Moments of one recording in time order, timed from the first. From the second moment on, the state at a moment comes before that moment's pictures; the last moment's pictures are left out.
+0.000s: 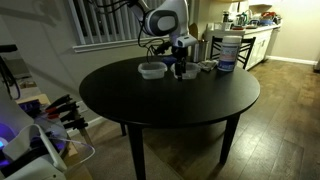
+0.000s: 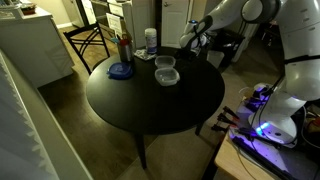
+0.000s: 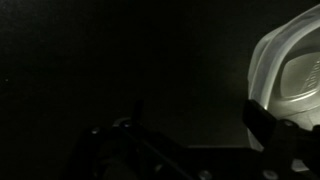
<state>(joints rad) -0.15 0.66 -0.15 -1.81 0.18 2.60 0.75</state>
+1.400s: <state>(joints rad) -0.14 0.72 -0.12 -1.74 0.23 2.62 0.68</state>
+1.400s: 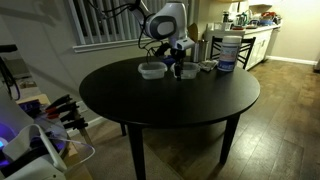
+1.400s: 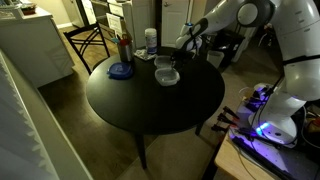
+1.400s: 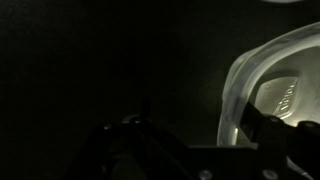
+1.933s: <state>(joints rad) -0.14 0.71 -0.12 -1.74 0.23 2.62 0.68</state>
